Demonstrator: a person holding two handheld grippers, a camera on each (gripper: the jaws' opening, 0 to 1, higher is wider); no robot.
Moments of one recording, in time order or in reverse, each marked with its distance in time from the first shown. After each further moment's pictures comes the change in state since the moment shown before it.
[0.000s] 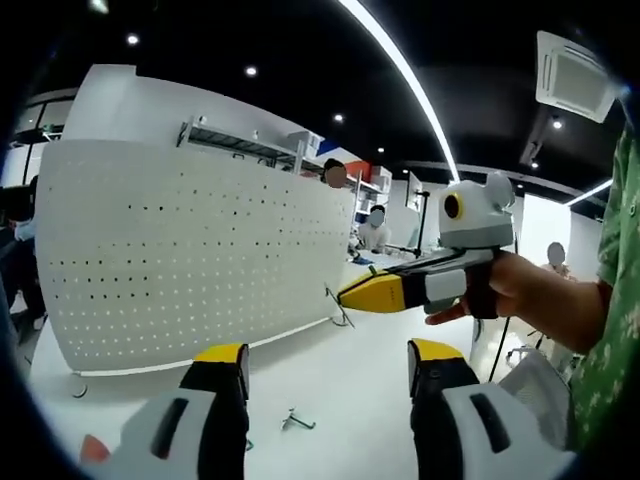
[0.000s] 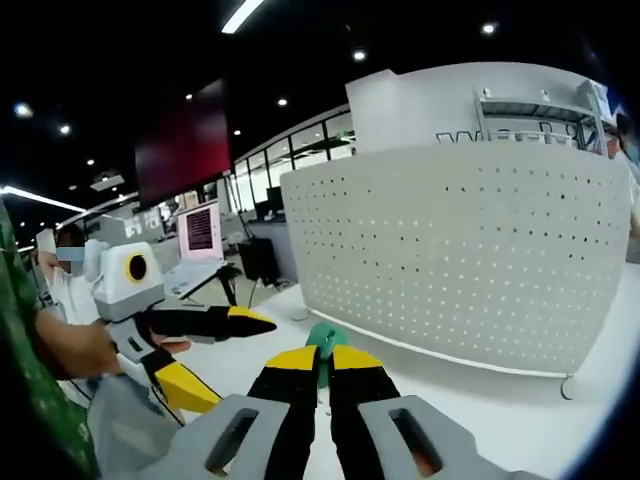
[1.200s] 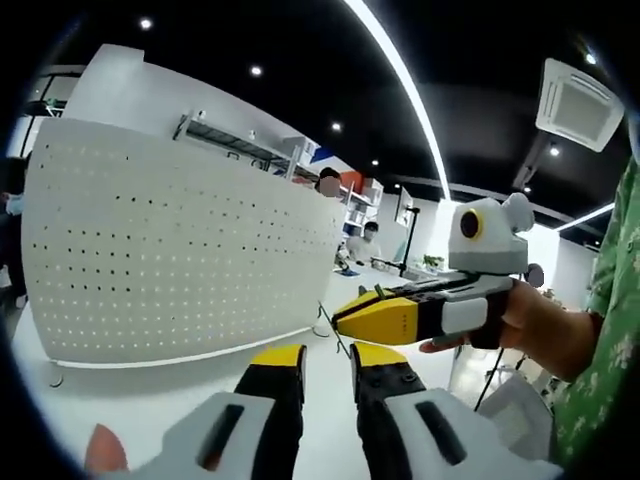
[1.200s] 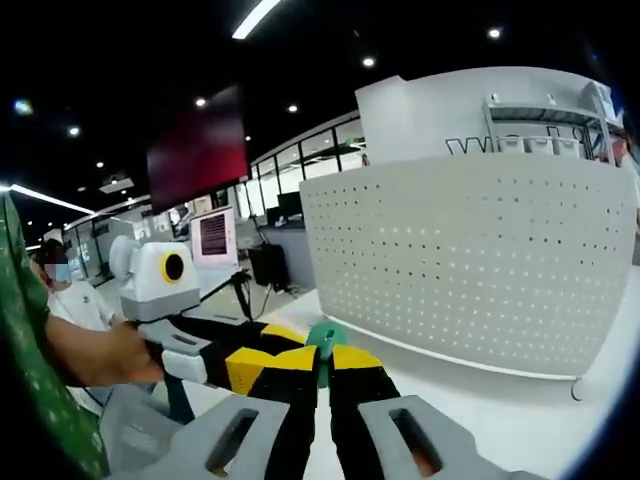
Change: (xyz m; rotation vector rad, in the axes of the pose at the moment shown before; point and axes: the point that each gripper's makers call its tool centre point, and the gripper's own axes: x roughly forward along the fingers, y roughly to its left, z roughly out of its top) left arm 0.006 -0.011 0.007 -0.094 -0.024 -0.073; right arm 0.000 0.031 0.003 -0.008 -0.022 0.039
